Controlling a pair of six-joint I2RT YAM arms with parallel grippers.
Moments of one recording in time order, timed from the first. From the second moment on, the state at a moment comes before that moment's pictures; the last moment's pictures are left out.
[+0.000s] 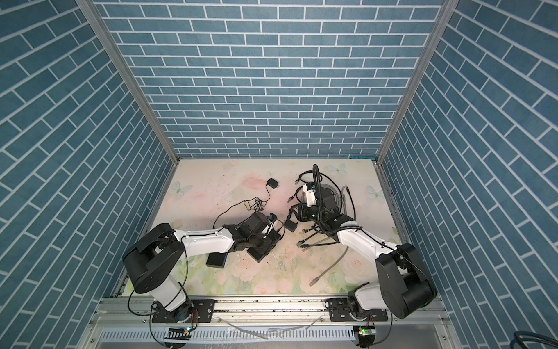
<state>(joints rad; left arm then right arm) -0.85 1.67 0.81 -0.14 0.02 -0.17 0.50 1.38 0.74 0.06 -0.33 0.42</state>
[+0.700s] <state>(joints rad) -0.85 1.45 0.65 0.03 -0.12 -0.12 0.48 1.38 0.86 -0.19 -0.14 0.06</state>
